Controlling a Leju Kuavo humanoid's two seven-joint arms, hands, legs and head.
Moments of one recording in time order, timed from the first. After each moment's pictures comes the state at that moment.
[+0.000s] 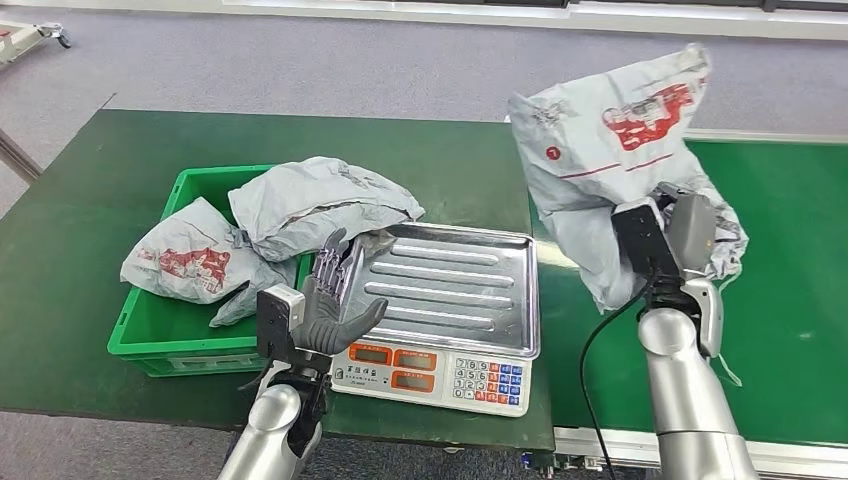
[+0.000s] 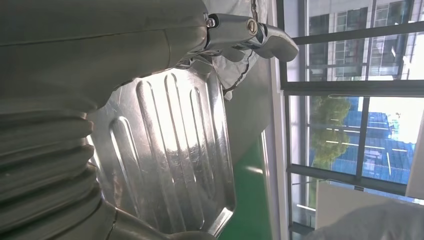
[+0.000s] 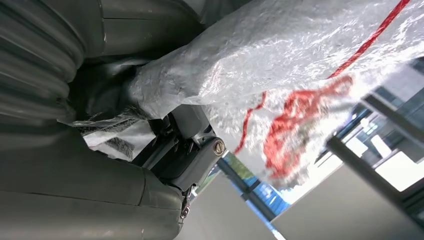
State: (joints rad) left arm -0.14 -0.21 -0.19 -1.16 0.00 -0.04 -0.47; right arm -0.47 0.02 0.03 -1.18 0.65 -0.34 -0.30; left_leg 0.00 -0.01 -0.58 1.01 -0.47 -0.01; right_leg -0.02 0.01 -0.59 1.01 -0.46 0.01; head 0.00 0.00
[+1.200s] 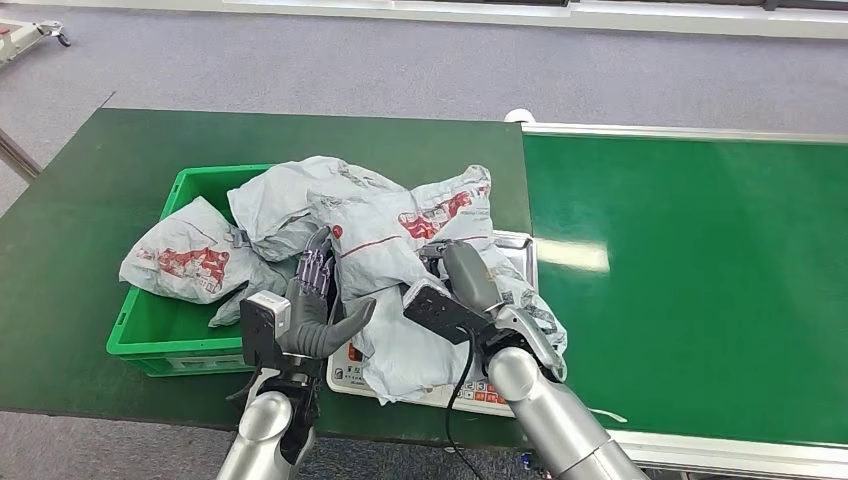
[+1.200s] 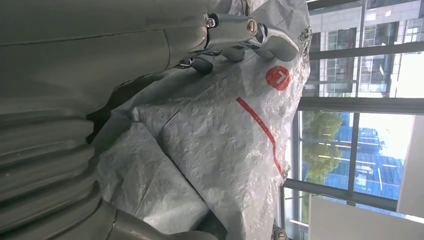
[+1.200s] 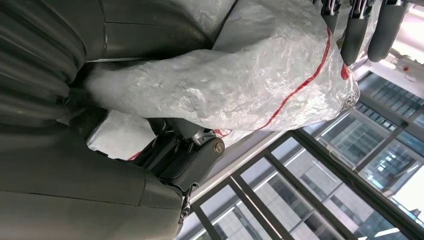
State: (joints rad) left arm -0.09 -0.22 -0.17 -1.24 -0.04 -0.02 -0.47; right arm -0.46 0.19 0.59 -1.09 0.46 -0.14 -0.33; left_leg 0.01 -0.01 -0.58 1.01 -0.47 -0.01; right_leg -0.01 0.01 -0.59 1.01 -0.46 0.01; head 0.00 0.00
